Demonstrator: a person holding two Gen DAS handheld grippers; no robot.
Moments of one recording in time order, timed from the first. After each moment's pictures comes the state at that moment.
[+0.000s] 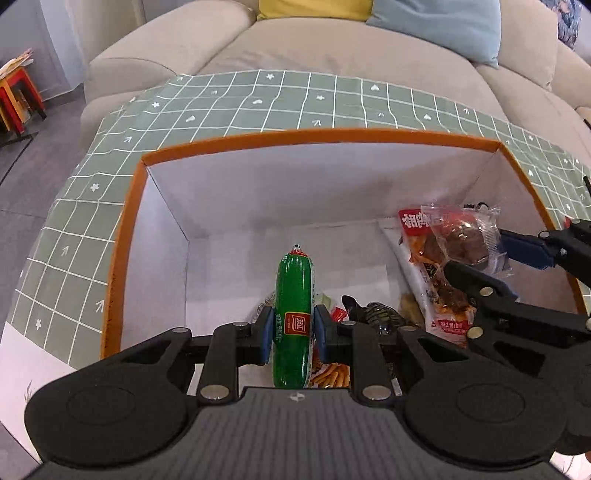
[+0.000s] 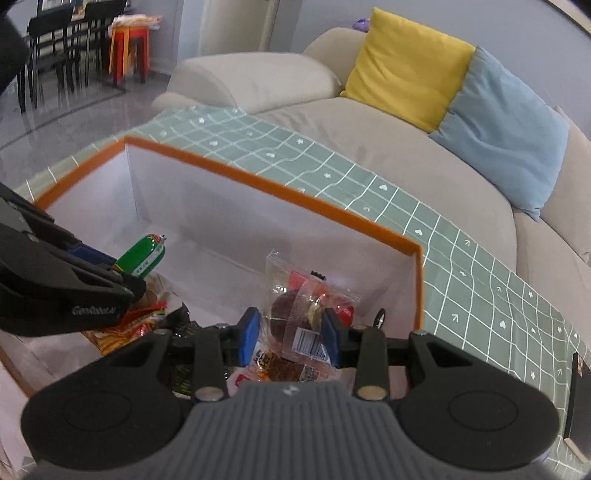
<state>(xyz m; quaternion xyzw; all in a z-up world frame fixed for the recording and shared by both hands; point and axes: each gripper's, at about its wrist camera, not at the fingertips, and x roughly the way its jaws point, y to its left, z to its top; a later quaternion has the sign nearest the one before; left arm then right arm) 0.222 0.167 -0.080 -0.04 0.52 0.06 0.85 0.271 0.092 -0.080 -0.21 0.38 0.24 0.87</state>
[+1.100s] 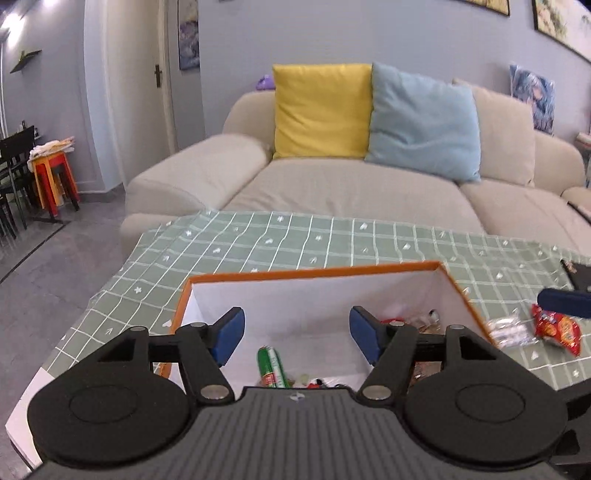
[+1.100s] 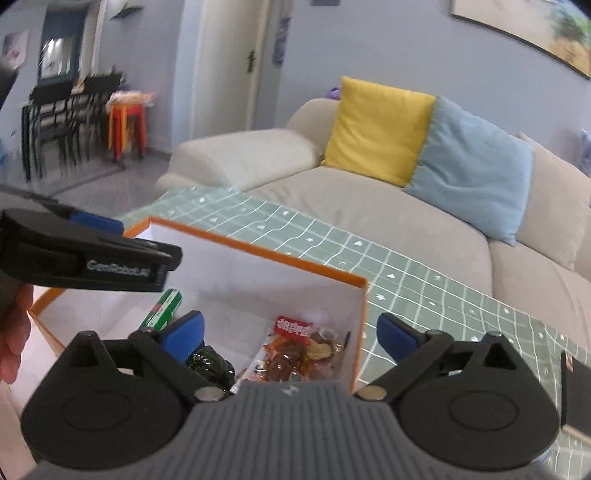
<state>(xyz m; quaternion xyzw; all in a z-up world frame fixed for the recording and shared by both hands) 0.152 0.126 -0.009 -0.02 0.30 0.10 0.95 0.196 0.020 -0.020 -0.12 0.27 0.24 0.93</state>
